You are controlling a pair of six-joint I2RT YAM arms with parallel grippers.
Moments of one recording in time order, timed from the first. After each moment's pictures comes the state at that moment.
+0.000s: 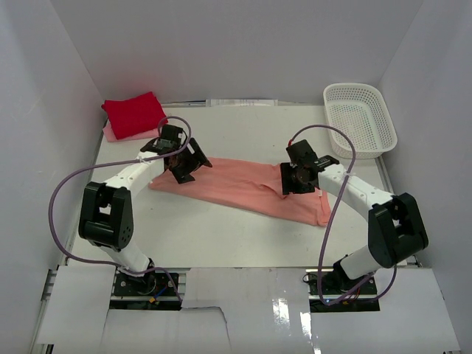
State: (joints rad) left arm -0.26 1.63 1.15 -0.49 0.20 -0.79; right arm 0.49 1.47 1.01 -0.64 0.11 0.32
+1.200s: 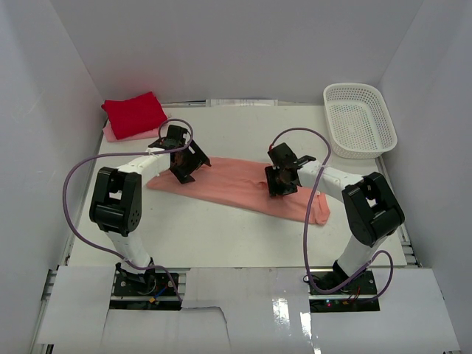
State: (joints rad) left arm -0.26 1.80 1.20 -0.42 0.12 -0.91; right arm 0.59 1.71 1.06 -0.50 0.07 0.31
